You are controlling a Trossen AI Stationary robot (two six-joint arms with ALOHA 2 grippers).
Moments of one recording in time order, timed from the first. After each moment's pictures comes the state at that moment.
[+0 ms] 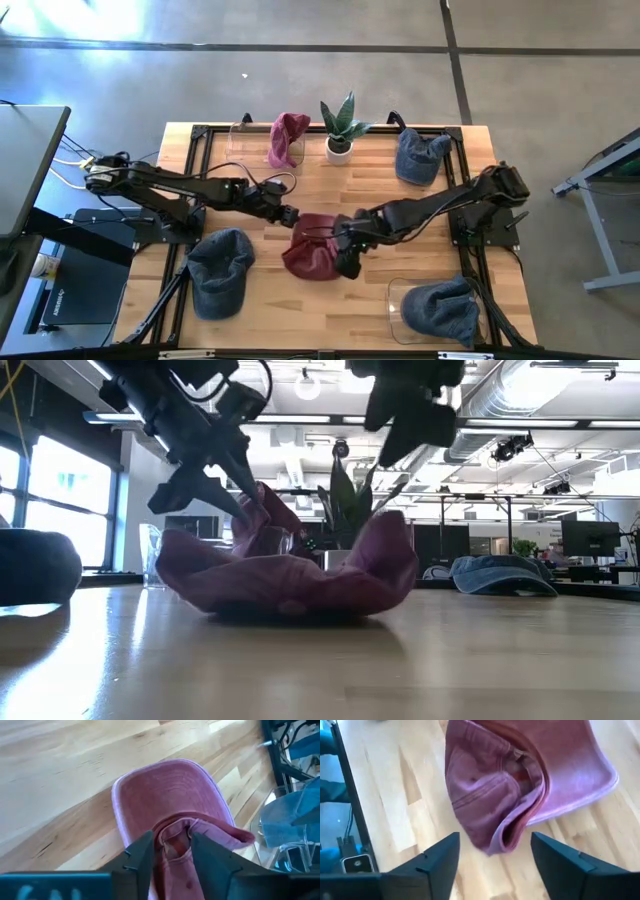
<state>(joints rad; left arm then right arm) -0.02 1.31 0.75 -0.19 -0.03 -1.13 0.27 1.72 1.39 -0.70 0.04 0.73</state>
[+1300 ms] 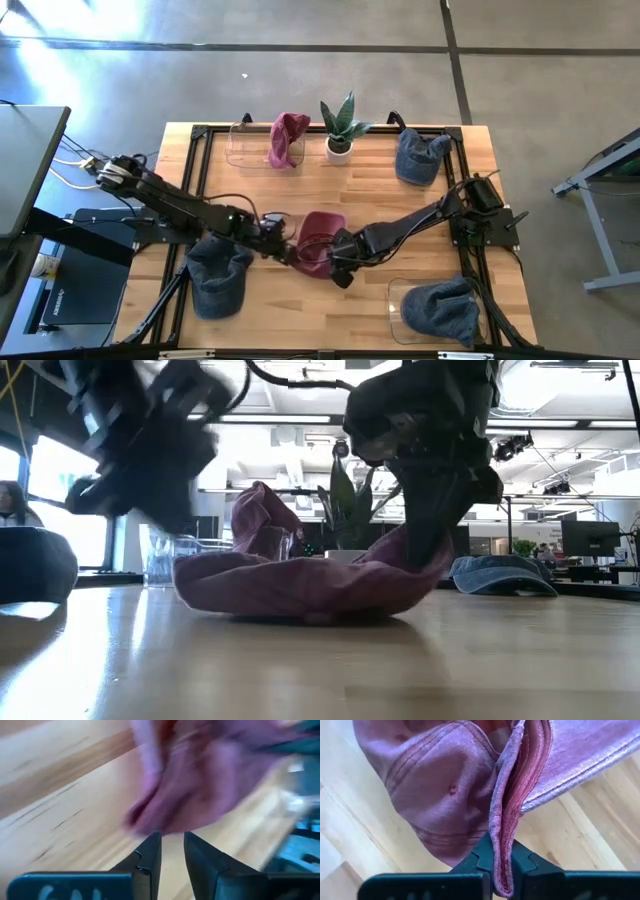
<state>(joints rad) -0.33 1.43 0.80 -0.28 -0.08 -1.39 0.32 1.94 1.39 -0.79 0.10 1.01</state>
